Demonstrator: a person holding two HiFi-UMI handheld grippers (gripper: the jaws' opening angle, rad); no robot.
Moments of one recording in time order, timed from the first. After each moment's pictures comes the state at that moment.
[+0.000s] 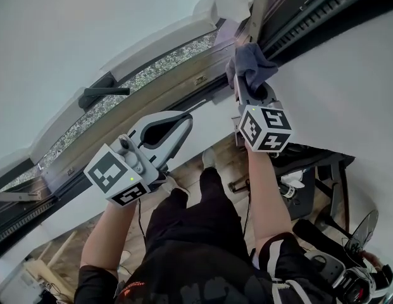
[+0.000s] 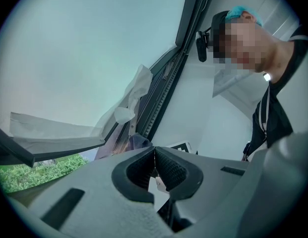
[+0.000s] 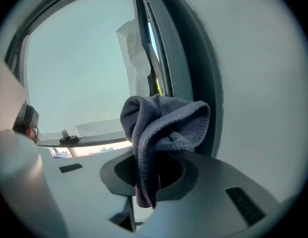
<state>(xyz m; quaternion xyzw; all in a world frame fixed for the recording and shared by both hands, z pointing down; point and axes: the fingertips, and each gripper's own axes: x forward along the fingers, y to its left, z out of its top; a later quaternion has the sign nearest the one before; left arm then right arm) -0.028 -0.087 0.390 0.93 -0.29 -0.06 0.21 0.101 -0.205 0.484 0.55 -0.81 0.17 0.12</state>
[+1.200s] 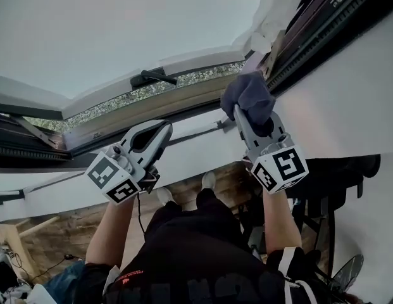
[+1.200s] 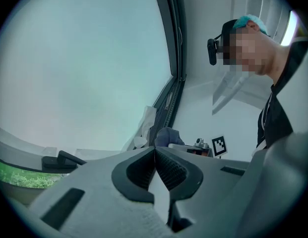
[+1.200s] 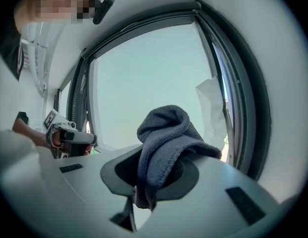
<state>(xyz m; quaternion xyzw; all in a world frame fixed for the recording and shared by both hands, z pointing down) -0.134 0.022 0.321 0.88 -0.44 -0.12 0.16 -0.002 -0.057 0.308 0.32 -0.95 0.02 0.07</state>
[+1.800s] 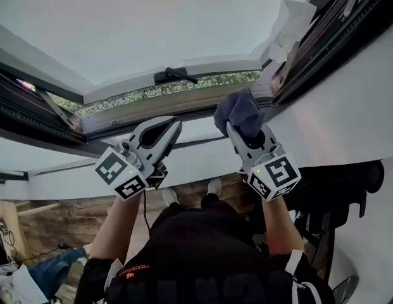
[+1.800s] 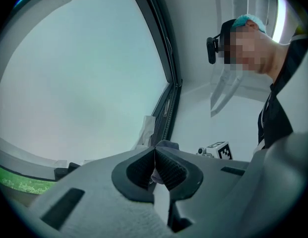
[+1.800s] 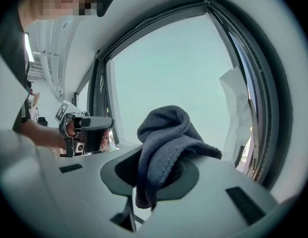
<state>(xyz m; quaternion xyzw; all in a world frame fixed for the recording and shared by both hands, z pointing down) -0.146 0.058 0.289 0.86 -0.48 -0.13 0.11 -0.040 0.005 0.322 0.23 -0.97 0.04 0.09</state>
